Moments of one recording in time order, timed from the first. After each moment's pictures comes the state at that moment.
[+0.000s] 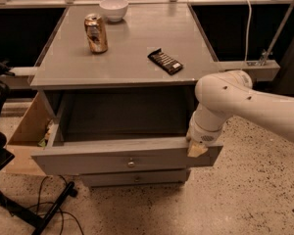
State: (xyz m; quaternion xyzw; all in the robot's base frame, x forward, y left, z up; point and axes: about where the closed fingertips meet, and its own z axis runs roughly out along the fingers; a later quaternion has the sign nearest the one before) arm 0.510 -0.156 0.641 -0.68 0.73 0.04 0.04
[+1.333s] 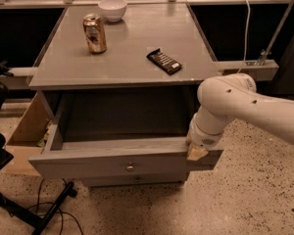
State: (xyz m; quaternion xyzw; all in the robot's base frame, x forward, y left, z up) arm 0.498 -0.148 0.645 -0.69 0.72 0.05 0.06
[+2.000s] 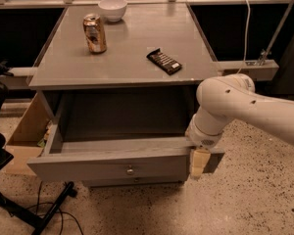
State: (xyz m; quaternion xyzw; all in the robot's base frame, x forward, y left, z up) arm 0.498 -0.148 0.645 -0.69 0.72 0.05 0.06
